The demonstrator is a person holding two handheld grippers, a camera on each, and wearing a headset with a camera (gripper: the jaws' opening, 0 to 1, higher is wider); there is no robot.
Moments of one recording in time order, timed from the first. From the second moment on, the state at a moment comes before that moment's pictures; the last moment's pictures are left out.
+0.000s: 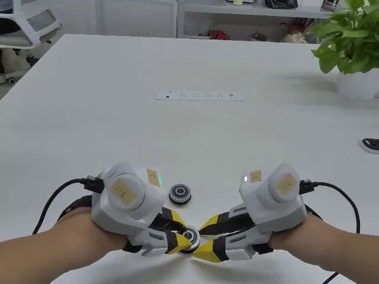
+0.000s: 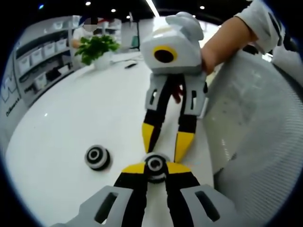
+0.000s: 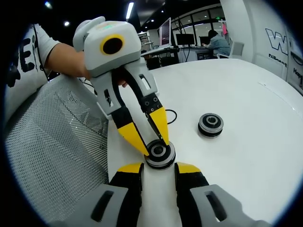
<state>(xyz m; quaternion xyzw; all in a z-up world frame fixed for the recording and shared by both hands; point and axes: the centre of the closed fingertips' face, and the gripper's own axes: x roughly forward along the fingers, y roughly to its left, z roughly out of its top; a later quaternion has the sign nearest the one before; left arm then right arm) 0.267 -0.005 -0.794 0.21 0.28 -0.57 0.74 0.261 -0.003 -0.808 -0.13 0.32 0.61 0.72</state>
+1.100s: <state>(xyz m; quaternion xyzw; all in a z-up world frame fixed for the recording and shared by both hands) 0.266 -0.007 -0.795 0.23 0.26 -0.57 0.74 0.262 0.003 -0.810 -0.15 0.30 0.61 0.72</state>
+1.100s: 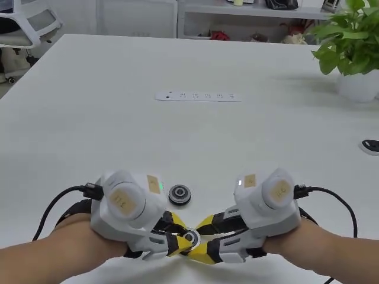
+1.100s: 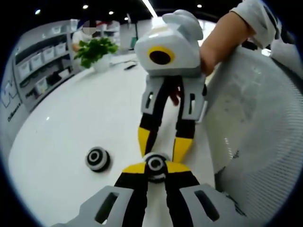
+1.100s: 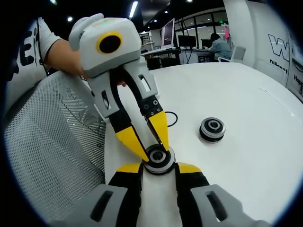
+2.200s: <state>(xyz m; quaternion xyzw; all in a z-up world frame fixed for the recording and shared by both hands) 0.267 -0.004 -0.795 0.23 0.26 -0.56 0.75 0.264 -0.008 -0.810 -0.18 0.30 0.60 0.72</state>
